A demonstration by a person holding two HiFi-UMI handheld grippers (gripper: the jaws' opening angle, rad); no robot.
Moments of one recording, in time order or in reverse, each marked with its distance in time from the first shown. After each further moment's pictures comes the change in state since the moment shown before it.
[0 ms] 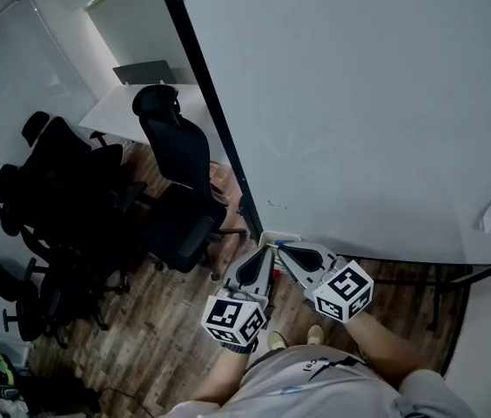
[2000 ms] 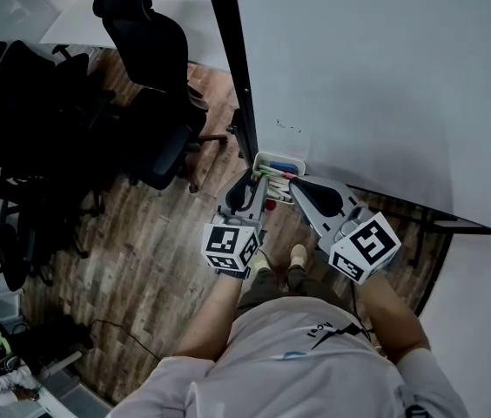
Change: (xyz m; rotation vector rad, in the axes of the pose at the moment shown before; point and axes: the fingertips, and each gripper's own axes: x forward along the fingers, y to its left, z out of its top) left arm 0.031 0.088 -0.125 -0.040 0.094 0.085; right arm 0.010 -0.027 -0.024 0.003 0.055 -0.072
